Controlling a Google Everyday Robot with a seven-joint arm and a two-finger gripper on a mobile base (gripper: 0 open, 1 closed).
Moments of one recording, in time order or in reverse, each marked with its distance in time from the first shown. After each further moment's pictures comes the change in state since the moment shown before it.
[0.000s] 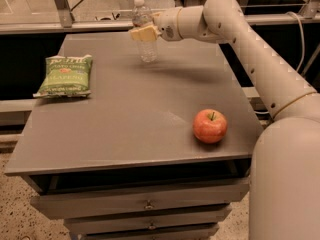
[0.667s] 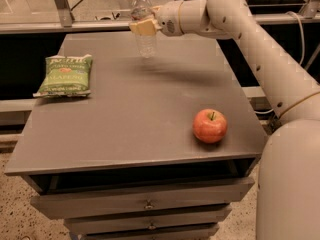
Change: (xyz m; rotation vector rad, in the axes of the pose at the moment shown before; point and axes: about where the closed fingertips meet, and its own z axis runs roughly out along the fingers) arm -0.021 0.011 -0.015 -0.015 -0.026 -0.006
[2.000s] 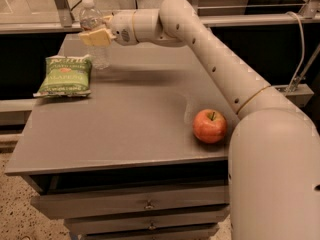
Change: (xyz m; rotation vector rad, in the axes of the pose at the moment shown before) arm -0.027 0.095 0.106 -0.238 -0.099 0.028
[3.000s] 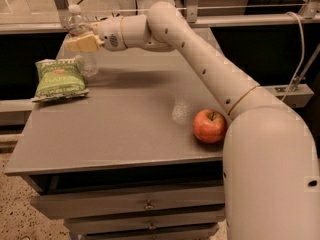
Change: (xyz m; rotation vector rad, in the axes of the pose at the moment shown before) arm 0.001 0.028 0.032 -0.072 -0.013 0.066
